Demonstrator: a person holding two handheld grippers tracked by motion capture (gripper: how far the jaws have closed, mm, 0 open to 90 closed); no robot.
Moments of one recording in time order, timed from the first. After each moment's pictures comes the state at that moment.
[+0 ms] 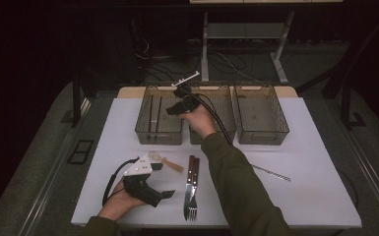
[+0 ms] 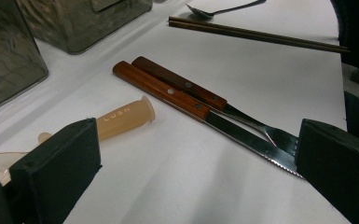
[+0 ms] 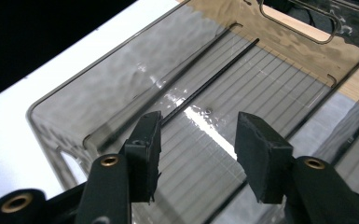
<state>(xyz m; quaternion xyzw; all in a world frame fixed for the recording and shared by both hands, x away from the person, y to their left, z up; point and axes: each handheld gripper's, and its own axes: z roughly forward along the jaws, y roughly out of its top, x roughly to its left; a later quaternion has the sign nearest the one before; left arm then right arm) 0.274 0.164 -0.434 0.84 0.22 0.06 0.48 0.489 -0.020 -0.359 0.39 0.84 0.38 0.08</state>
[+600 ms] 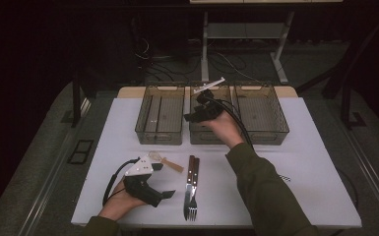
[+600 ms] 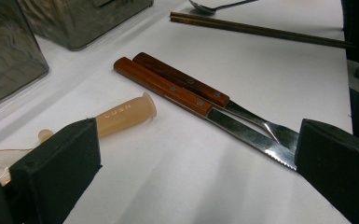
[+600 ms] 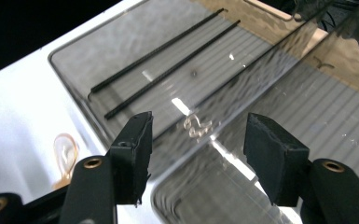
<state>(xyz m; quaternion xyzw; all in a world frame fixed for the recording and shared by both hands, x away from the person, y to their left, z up) 0.274 0.163 -0.435 0.85 0.22 0.06 0.48 0.453 -0.085 -0.352 0.37 0.84 0.39 0.08</state>
